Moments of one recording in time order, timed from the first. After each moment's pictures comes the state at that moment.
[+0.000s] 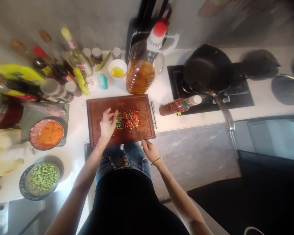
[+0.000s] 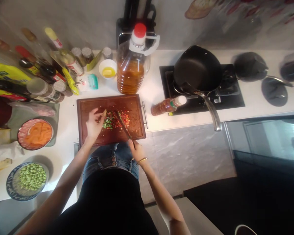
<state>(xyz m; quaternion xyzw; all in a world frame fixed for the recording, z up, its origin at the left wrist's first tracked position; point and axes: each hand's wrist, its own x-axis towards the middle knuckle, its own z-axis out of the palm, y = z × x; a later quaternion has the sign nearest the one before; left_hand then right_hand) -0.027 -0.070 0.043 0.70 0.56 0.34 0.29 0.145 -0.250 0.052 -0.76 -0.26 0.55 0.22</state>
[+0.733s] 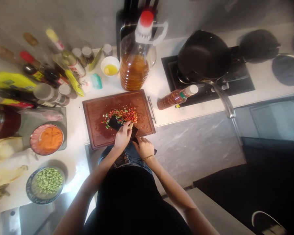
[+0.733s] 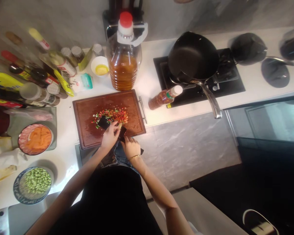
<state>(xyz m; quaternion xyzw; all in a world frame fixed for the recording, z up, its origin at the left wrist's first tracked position) 0.003 -0.146 0.019 0.80 0.44 0.20 0.34 0.108 -0.237 0.067 -0.79 -0.52 0.31 -0.06</state>
